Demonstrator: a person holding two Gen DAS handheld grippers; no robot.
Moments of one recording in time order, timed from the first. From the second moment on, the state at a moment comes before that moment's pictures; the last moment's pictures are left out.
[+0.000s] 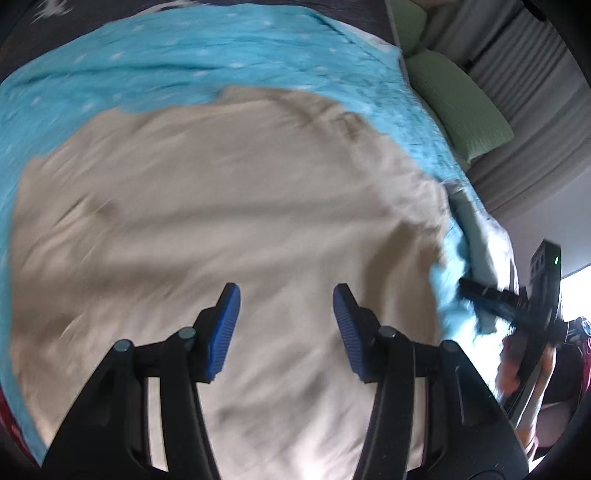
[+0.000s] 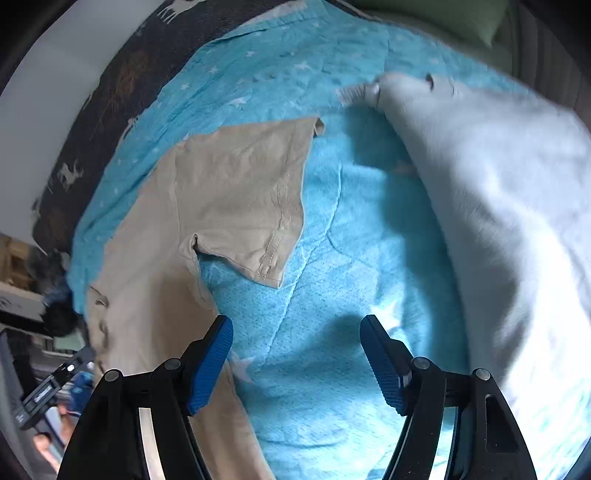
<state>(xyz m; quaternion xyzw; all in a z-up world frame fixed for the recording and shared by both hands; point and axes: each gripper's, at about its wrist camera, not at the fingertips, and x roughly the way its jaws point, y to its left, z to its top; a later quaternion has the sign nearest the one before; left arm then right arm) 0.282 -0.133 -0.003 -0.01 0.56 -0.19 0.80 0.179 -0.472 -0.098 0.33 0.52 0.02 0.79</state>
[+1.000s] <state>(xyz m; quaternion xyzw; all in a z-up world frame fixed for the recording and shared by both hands) 0.410 -0.162 -0.023 -0.13 0.63 -0.17 0.74 0.255 -0.412 -0.067 0.29 0.40 0.00 0.87</state>
